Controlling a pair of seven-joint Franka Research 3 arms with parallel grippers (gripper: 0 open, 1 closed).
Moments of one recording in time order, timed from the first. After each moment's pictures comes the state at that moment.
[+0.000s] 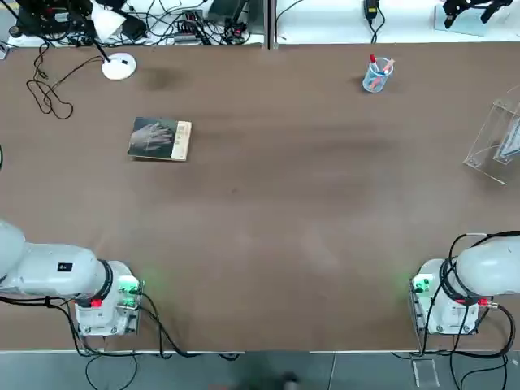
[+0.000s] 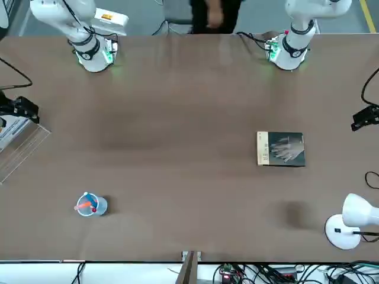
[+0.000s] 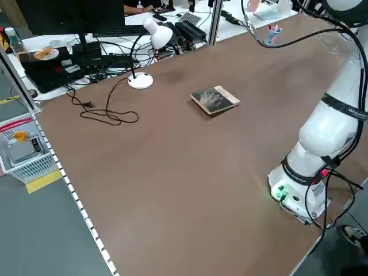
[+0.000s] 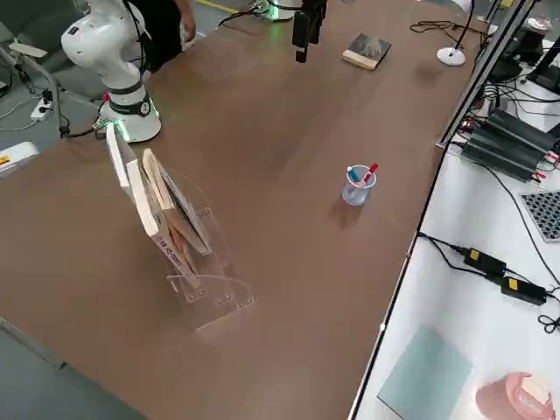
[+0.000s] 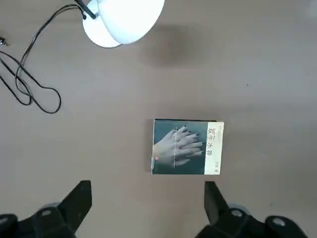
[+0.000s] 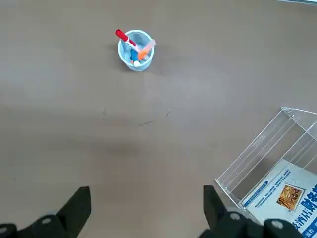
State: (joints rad) left arm -0.04 0.12 0.02 -1.48 -0.03 1.64 0.00; right arm 0.09 0.06 0.00 -1.52 -0.03 1.61 -0.03
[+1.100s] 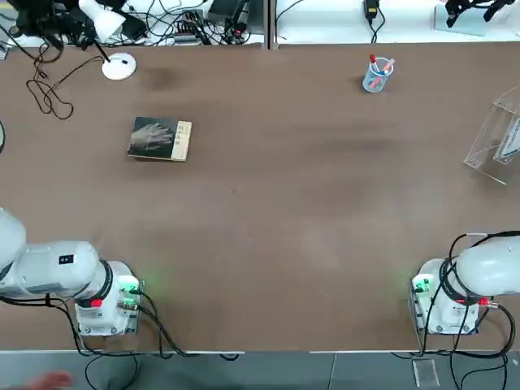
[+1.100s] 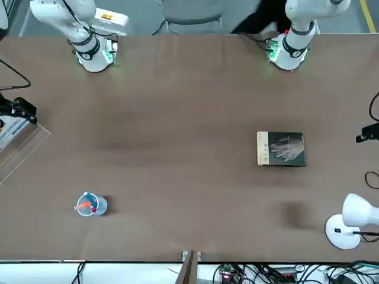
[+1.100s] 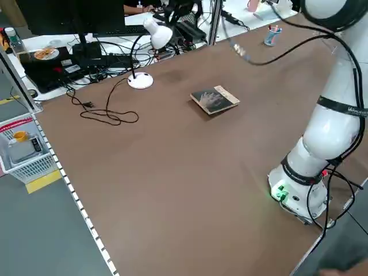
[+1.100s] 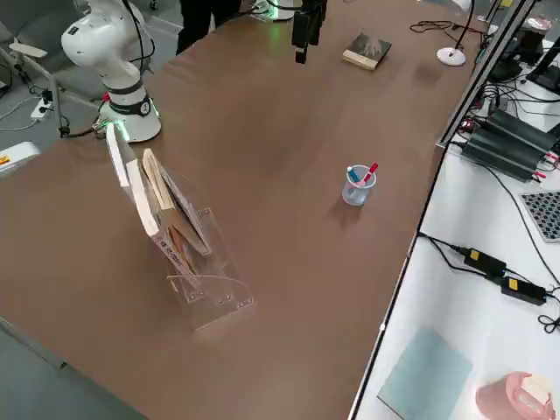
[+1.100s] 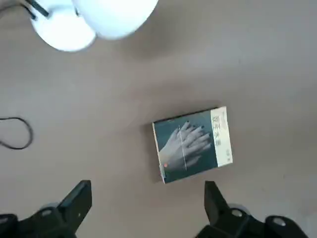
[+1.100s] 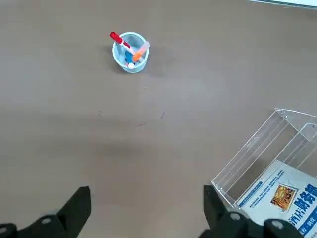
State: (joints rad) left arm 0.16 0.28 0.02 -1.52 -0.25 1.70 0.47; right arm 0.08 0.06 0.00 -1.52 -0.05 1.62 -0.03
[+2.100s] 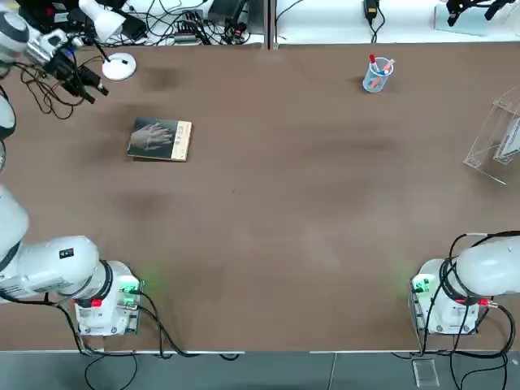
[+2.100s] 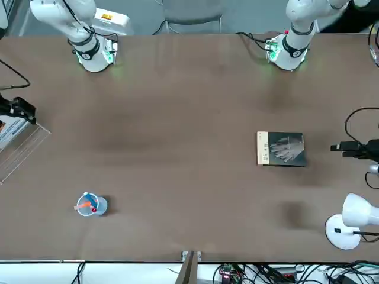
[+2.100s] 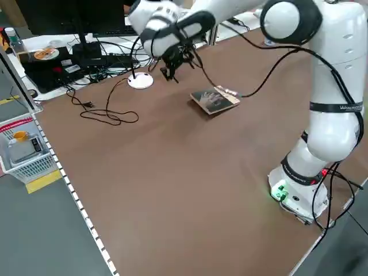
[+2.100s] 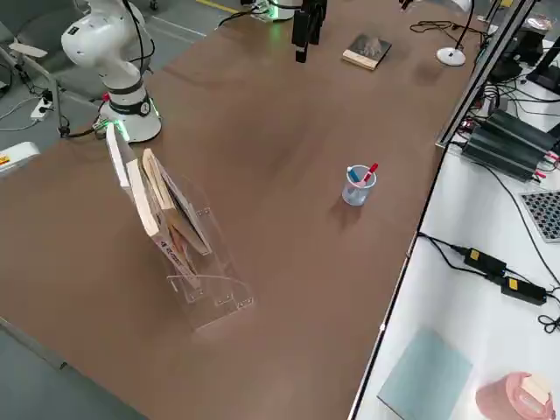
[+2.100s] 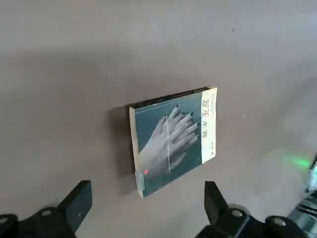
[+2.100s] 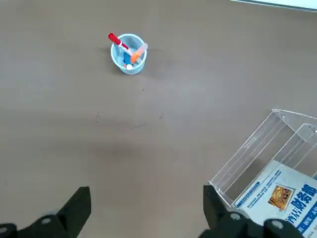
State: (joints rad) left arm 0.27 0.55 0.02 -1.61 -0.52 1.71 0.68; right arm 0.08 0.06 0.00 -1.51 -0.06 1.62 -0.03
